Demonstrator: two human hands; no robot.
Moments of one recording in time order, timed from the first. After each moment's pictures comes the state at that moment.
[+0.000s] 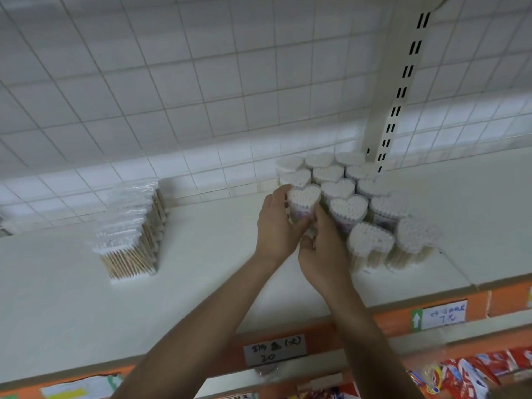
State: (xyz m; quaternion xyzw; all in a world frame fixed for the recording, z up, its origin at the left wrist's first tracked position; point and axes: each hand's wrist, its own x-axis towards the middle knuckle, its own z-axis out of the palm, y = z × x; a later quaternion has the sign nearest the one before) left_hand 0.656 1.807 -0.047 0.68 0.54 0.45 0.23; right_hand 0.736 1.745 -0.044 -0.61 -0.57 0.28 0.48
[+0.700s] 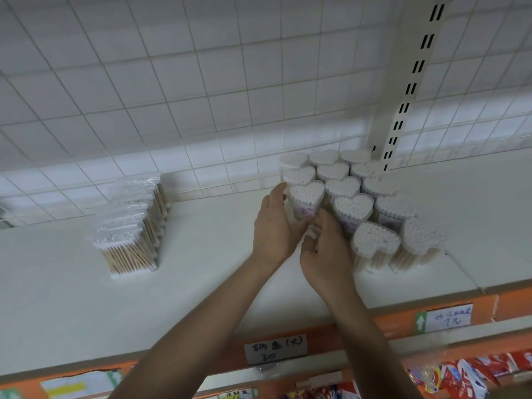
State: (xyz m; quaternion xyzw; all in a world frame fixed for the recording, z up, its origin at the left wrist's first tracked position) left_hand 0.649 1.796 -0.038 0.68 0.58 0.40 0.22; right_hand 0.734 1.743 -0.045 -0.63 -0.56 0.27 0.46
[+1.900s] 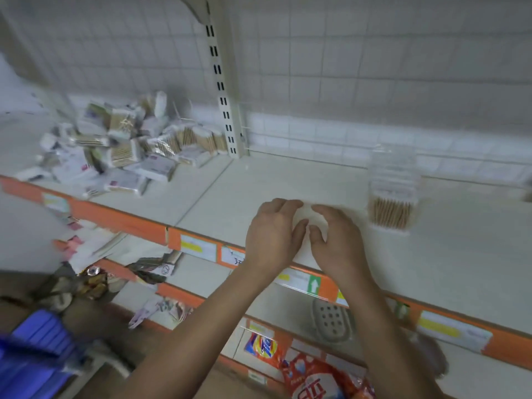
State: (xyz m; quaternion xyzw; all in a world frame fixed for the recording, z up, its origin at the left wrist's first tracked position) left_hand 0.266 1.627 -0.027 0.63 0.71 0.31 -0.05; right_hand 0.386 1.664 -0.028 -0.48 -0.79 0.23 0.31
